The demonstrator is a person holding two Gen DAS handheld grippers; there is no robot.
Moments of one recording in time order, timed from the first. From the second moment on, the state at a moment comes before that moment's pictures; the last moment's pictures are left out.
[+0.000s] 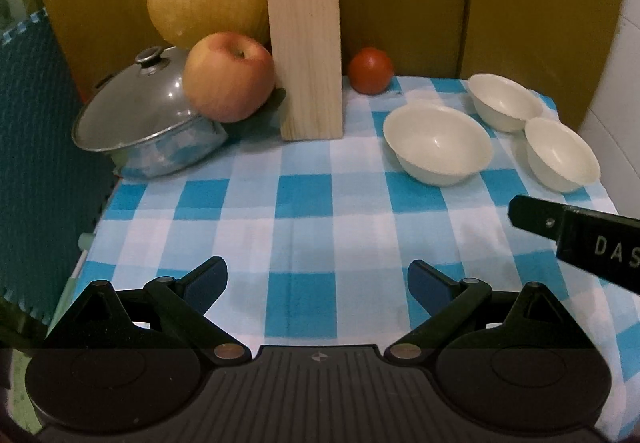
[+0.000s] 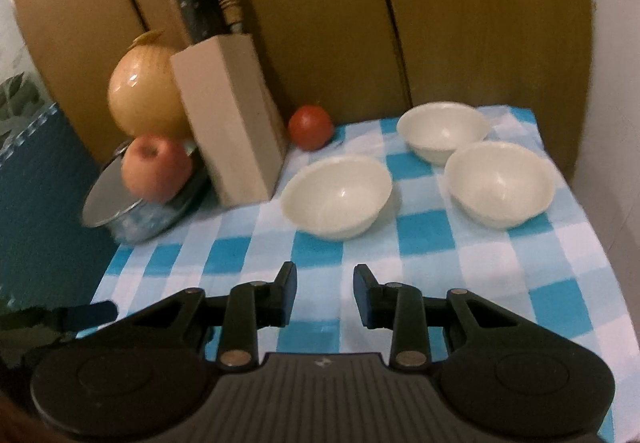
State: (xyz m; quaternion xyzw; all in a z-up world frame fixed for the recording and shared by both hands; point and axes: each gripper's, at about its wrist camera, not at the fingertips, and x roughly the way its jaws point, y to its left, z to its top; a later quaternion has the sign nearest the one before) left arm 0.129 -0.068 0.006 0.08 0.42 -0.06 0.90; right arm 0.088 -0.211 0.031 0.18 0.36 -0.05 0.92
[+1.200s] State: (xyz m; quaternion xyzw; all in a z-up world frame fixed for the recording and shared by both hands) left arm 0.270 -0.117 -0.041 0.02 0.48 -0.08 0.88; right arm 0.192 -0.271 -0.042 0.34 0.40 -0.09 0.84
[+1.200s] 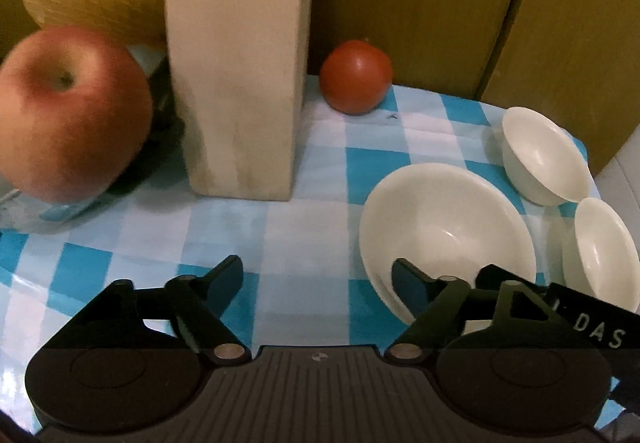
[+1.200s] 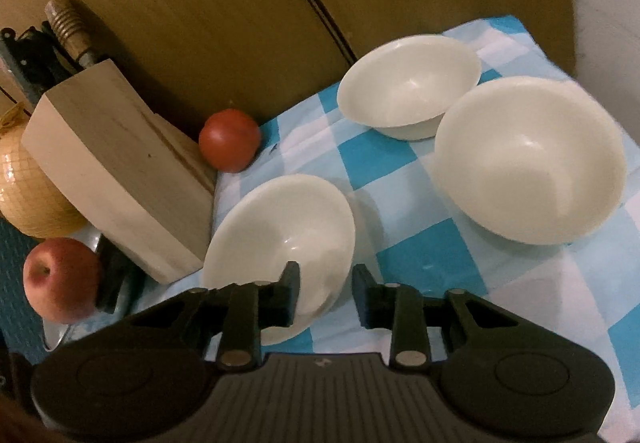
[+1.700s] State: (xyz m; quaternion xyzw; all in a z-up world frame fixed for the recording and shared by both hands) left arm 0.247 -0.123 -0.038 0.06 0.48 -0.10 0.87; right arm 0.181 -0.257 -0.030 0.35 0.43 -0.03 0.83
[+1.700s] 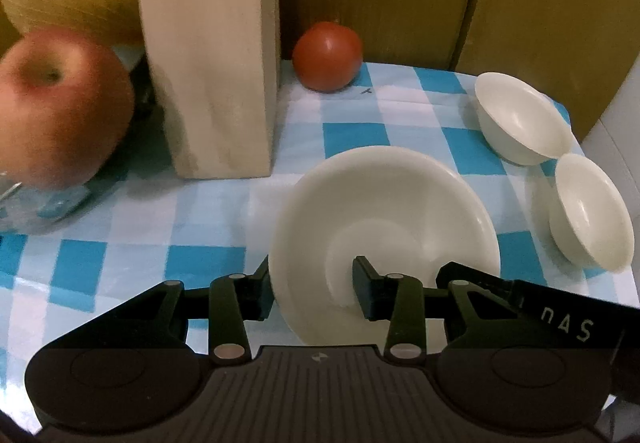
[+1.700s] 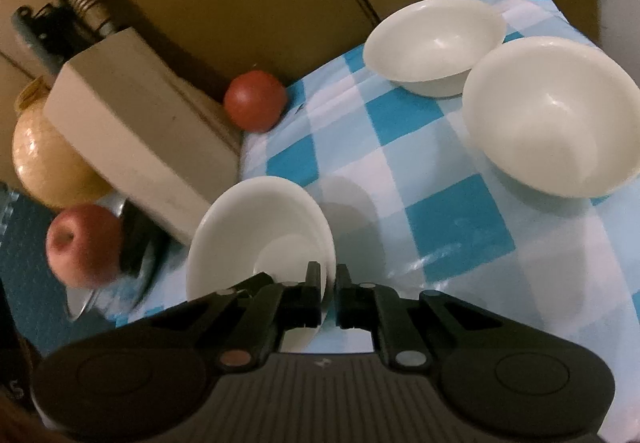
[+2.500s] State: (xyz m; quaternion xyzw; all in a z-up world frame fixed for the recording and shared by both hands) left arm 0.167 -0.098 -0.016 0.09 0.48 -0.10 0.87; right arm 0.126 -0.233 -0.011 0.33 0.48 0.04 0.81
